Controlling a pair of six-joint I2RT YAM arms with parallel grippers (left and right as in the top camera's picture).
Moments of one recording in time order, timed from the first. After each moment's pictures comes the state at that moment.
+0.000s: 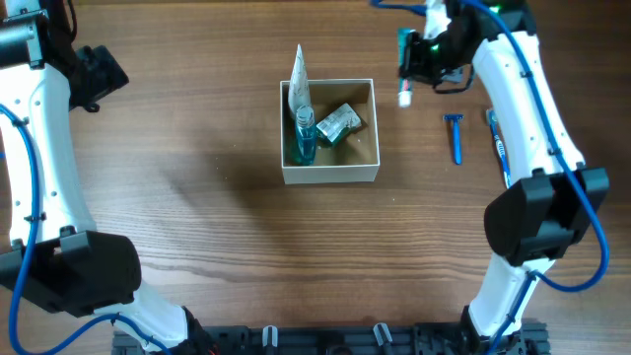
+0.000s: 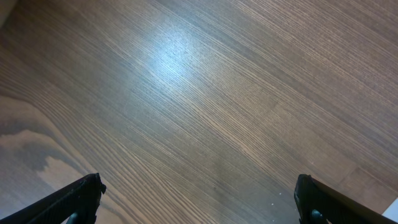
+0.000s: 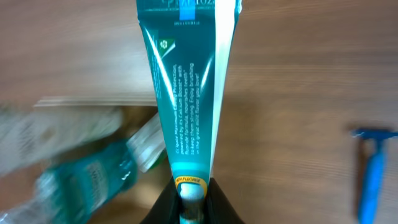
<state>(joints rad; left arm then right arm) 0.25 1.84 2.00 -1.36 -0.23 -0.36 0.16 2.04 2.02 -1.19 -0.28 0.23</state>
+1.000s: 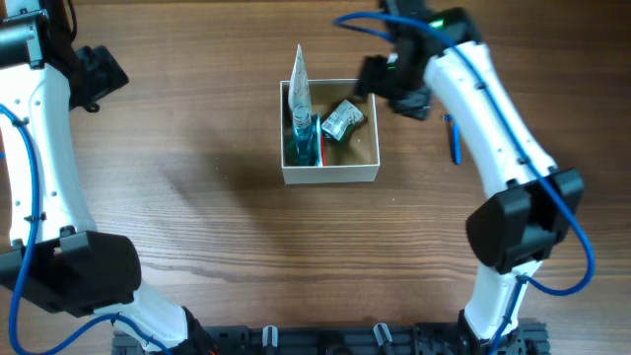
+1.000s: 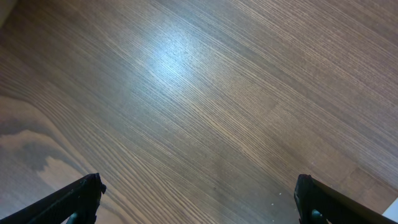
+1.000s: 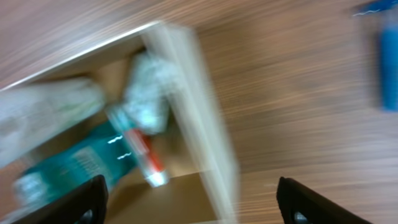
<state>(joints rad) 0.25 1.84 2.00 -1.36 -0.23 -0.36 0.29 2.04 2.00 -1.35 -0.06 0.61</state>
